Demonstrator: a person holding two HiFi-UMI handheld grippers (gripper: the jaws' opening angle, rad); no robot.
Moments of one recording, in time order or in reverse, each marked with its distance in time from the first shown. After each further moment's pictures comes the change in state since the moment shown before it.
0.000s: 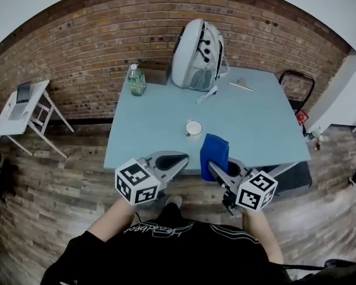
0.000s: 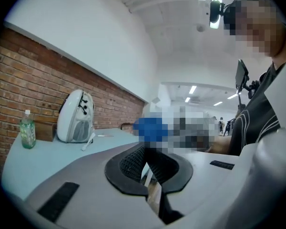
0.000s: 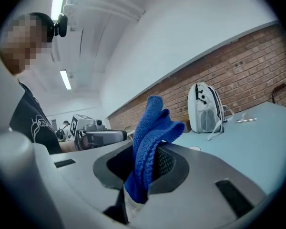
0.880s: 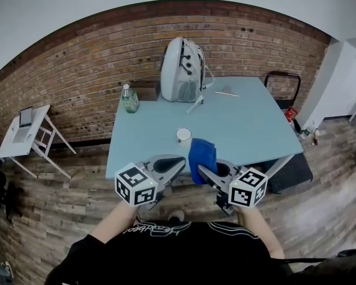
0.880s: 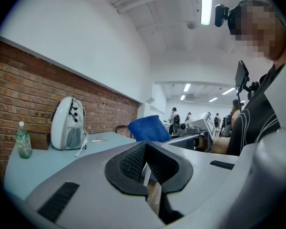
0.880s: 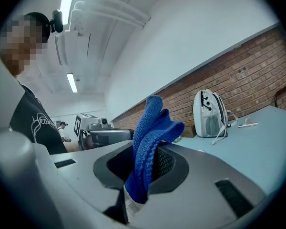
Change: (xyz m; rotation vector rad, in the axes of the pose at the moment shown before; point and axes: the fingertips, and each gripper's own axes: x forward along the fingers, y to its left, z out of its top) left arm 0.004 -0.063 0.033 0.081 0.002 -0.030; right arm -0.045 0.044 0.023 -0.017 -0.063 0.045
